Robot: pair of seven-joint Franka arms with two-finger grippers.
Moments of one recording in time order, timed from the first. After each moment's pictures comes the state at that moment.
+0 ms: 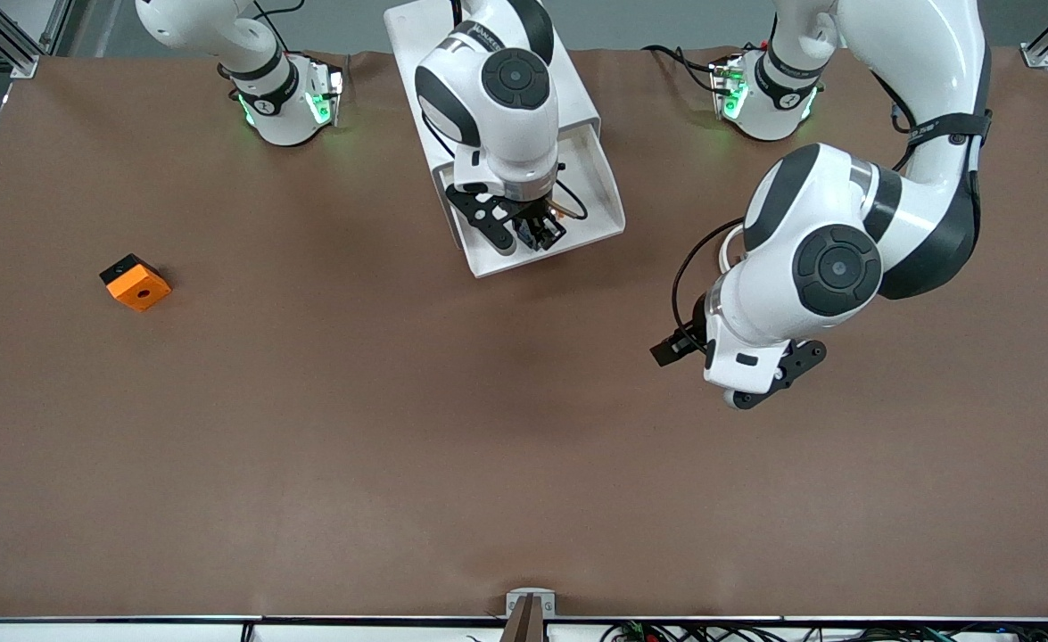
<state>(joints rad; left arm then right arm) -0.34 0.54 -0.10 -1.21 -0.09 1.62 -0.97 0.97 0.43 -0.11 -1.54 0.10 1.97 1.66</state>
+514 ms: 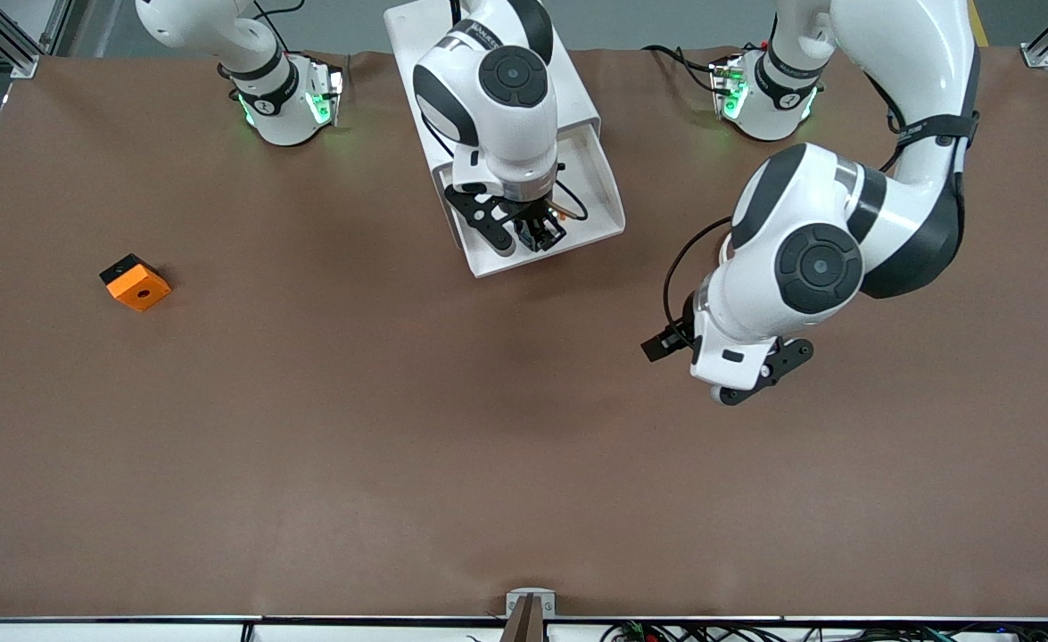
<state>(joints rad) -0.37 0.54 -0.10 -1.23 -0.09 1.63 -0.96 0.96 0.43 -0.12 -1.50 0.10 1.97 1.66</state>
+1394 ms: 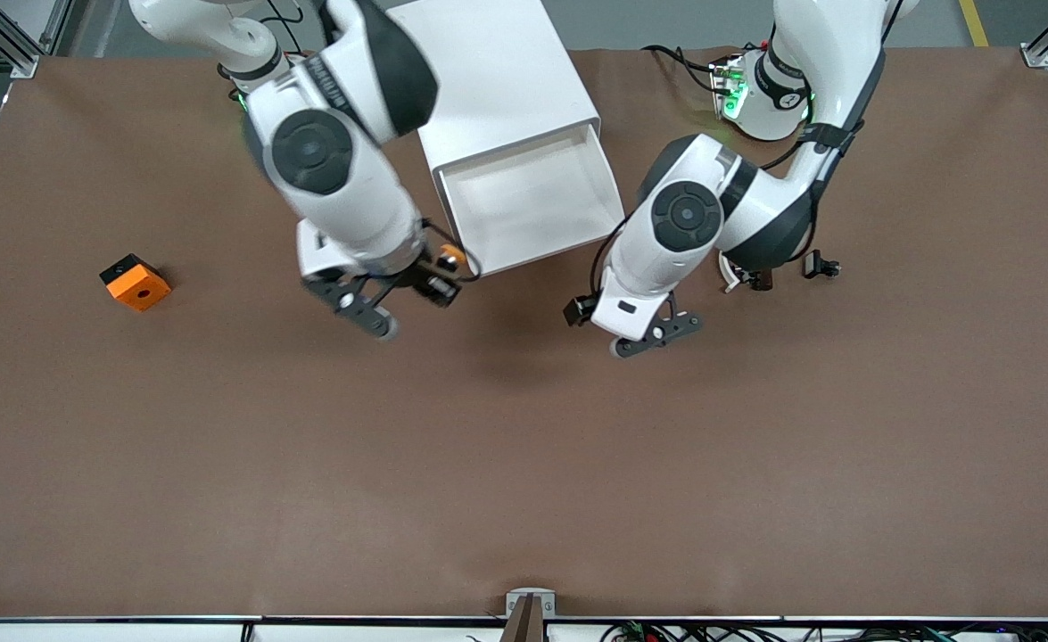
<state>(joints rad) -0.40 0.45 -0.26 -1.64 -0.06 2.06 -0.96 0.62 0.43 -0.14 -1.32 0.17 1.72 1.03</state>
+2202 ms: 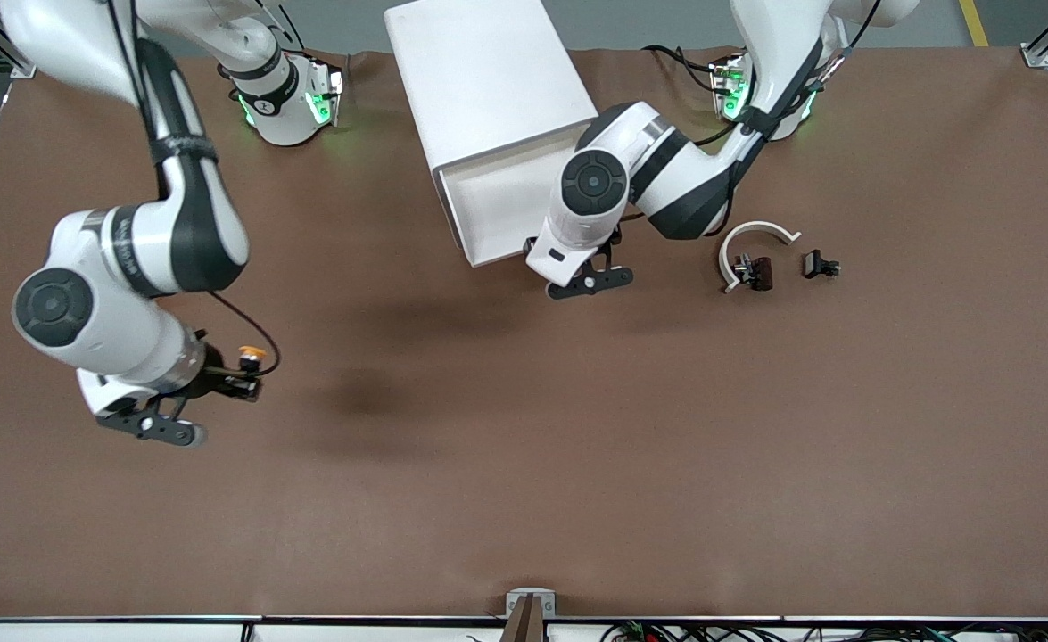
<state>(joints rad) -0.47 0.45 -0.35 -1.68 -0.06 1.92 -0.96 0.21 0.45 -0.15 -1.62 0.04 2.08 0.24</state>
